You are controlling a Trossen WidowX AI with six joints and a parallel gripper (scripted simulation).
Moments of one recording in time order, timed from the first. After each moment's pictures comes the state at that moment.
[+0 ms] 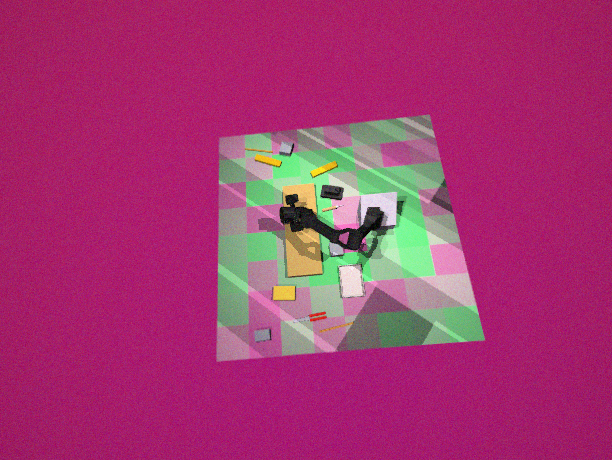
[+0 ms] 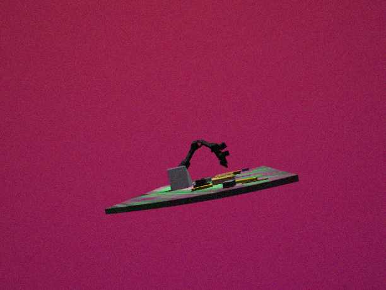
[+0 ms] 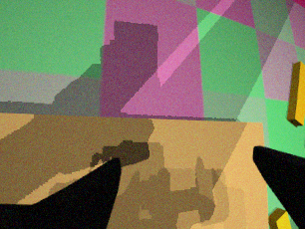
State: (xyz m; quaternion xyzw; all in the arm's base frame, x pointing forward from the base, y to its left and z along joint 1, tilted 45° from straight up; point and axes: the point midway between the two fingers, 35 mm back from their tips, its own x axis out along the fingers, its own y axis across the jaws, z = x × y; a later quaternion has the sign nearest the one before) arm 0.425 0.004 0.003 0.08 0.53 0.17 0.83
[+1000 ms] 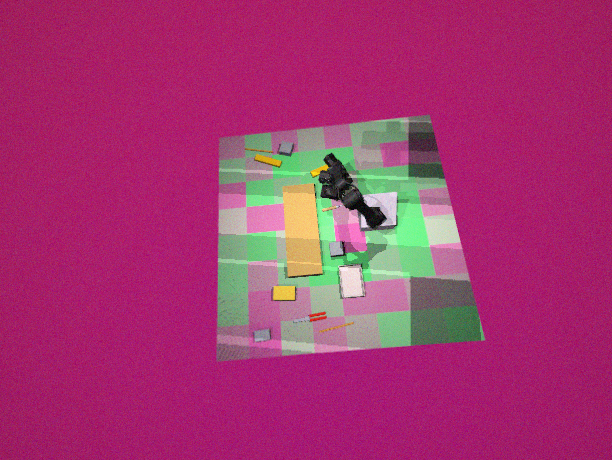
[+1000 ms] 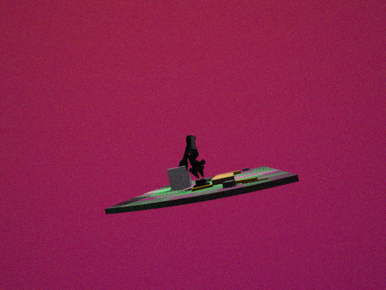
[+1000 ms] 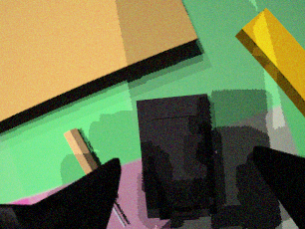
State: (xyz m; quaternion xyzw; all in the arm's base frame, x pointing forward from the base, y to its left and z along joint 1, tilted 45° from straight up) arm 0.214 -0.109 -0.150 0.33 0.61 0.16 0.70
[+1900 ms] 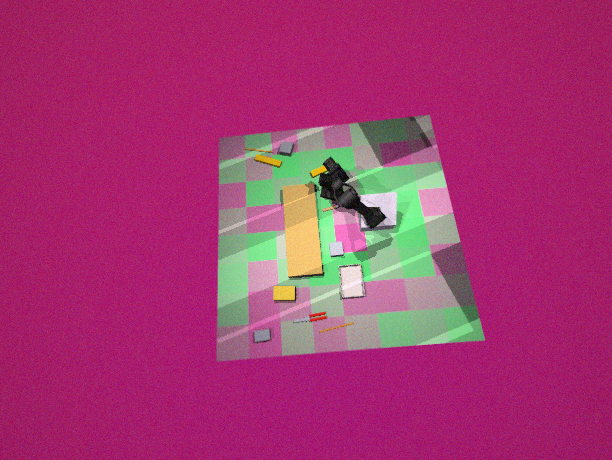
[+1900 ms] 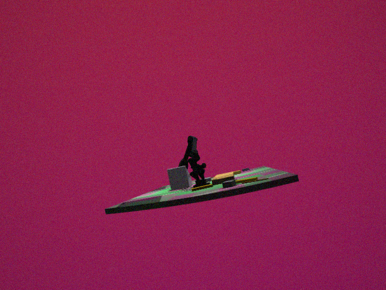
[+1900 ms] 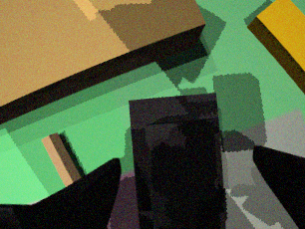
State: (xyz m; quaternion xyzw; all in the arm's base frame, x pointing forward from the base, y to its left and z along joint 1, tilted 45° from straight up) arm 0.214 -0.088 -0.174 0.33 0.60 0.16 0.71
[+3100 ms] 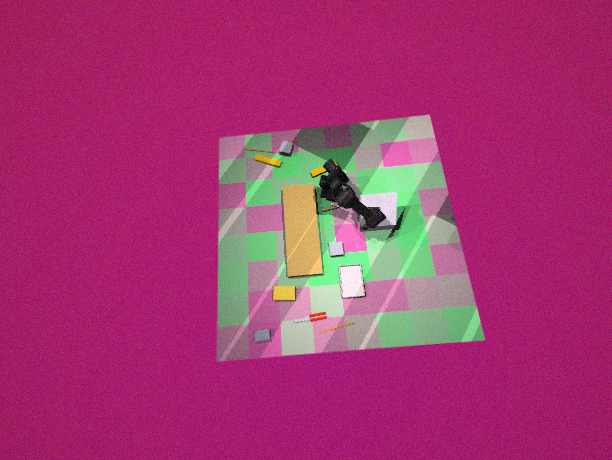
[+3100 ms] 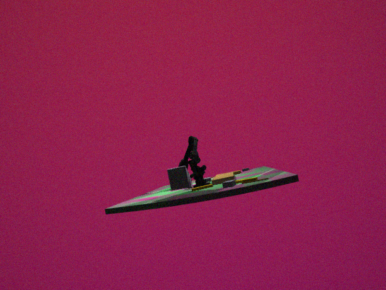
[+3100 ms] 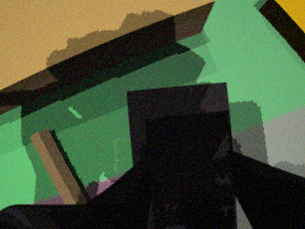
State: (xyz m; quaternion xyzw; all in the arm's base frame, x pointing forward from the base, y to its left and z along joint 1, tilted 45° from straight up) arm 0.209 -0.074 -0.184 0.33 0.60 0.16 0.71
